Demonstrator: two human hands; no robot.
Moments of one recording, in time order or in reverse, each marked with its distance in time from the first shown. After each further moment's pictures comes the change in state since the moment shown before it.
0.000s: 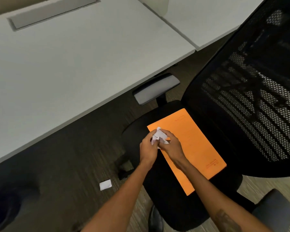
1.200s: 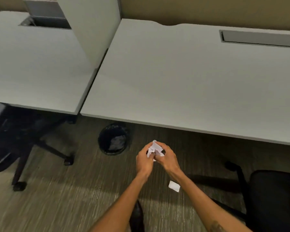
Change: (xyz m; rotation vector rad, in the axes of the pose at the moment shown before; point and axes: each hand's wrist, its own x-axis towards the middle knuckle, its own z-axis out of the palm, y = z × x) left_hand -0.191 -0.157 -0.492 -0.292 0.736 -0.265; right_hand -0.195 -0.086 0.519 -0.357 -0.707 -0.190
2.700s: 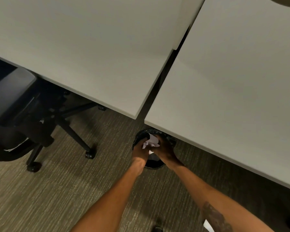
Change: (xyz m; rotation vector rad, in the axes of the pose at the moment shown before) left_hand 0.263 -0.137 -0.204 -0.154 0.214 -0.298; right_hand 0.227 -0.007 0.297 -0.231 -0.328 0.055
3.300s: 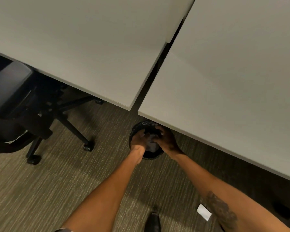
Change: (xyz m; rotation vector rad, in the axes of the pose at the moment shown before) left_hand -0.004 0.022 0.001 -0.043 -0.086 -0.041; right_hand -0.007 -0.008 -0.028 -0.026 0.006 -0.015
